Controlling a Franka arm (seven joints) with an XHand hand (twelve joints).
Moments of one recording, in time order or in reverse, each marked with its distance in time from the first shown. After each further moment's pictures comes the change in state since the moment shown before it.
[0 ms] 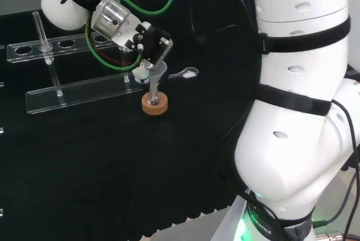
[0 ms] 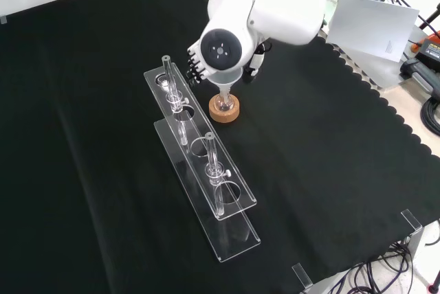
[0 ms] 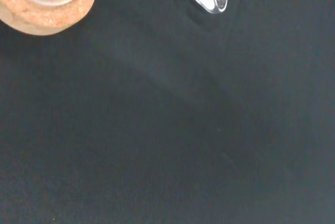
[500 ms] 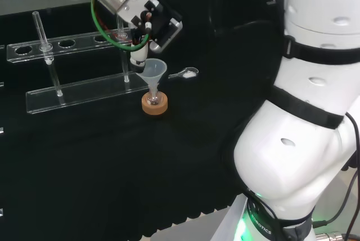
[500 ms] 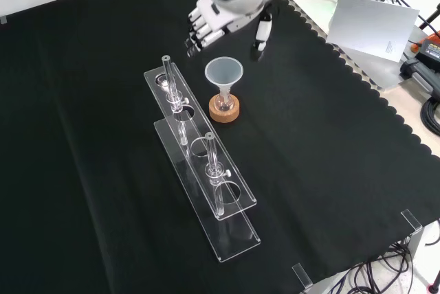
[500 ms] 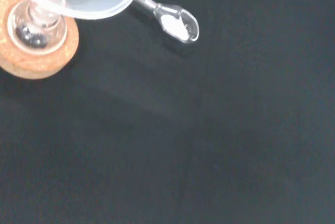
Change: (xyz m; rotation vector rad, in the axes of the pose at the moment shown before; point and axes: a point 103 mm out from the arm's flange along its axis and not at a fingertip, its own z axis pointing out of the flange) arm -0.049 -0.049 -0.018 -0.105 0.144 0.024
